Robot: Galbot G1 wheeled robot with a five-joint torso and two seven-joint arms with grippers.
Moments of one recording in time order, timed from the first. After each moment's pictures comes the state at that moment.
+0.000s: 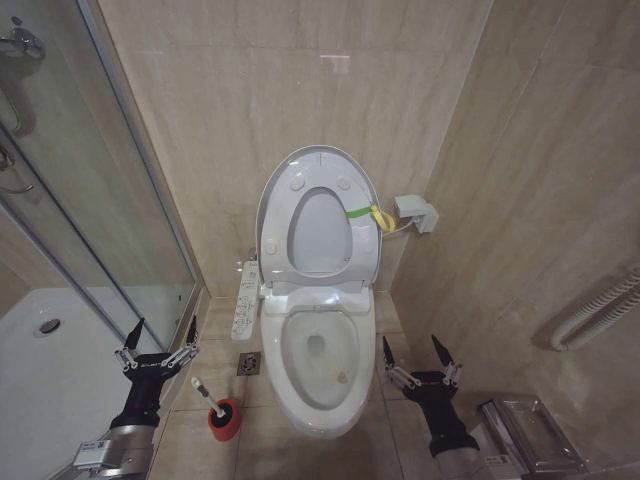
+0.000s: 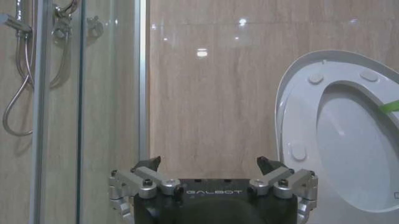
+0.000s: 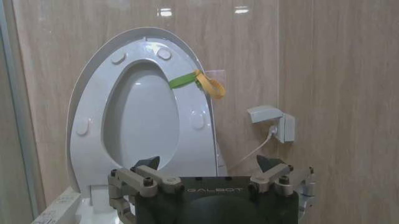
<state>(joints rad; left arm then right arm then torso) 1.64 -1.35 -0.70 -2.14 -0.25 -0.25 -0.01 -1.84 1.56 0.51 2.33 0.04 0.09 0.00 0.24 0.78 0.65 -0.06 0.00</state>
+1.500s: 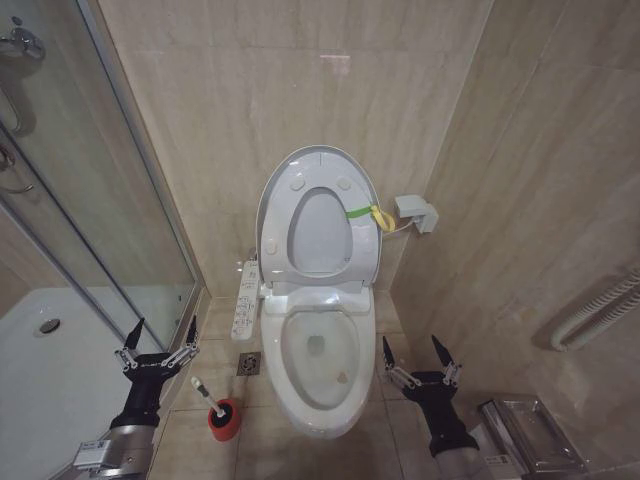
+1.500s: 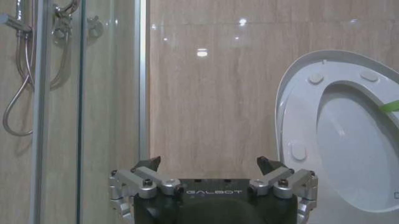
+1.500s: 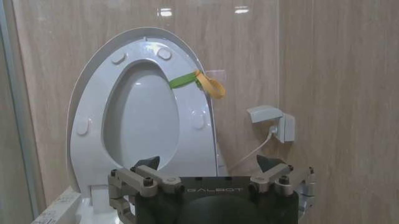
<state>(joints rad) 1.64 -1.35 -0.70 -2.14 -0.25 -0.25 -0.01 -1.84 1.56 0.51 2.33 0.04 0.09 0.00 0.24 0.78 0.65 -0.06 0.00</state>
